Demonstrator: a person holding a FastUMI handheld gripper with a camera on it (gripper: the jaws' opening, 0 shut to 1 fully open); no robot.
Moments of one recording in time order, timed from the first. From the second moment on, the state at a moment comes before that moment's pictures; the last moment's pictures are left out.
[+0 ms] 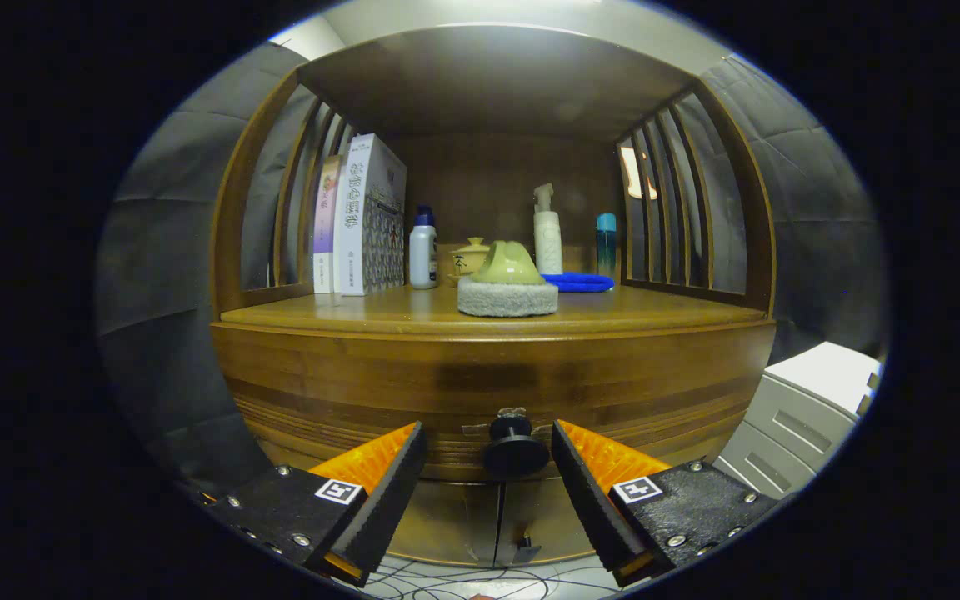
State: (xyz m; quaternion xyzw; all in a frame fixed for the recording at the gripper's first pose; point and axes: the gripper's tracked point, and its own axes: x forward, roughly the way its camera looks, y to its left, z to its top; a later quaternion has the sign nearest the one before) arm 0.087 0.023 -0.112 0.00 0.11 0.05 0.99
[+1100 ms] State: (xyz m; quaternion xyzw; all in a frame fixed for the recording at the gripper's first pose) arm 0.003 -0.002 0.016 -0.02 0.05 0.01 1.00
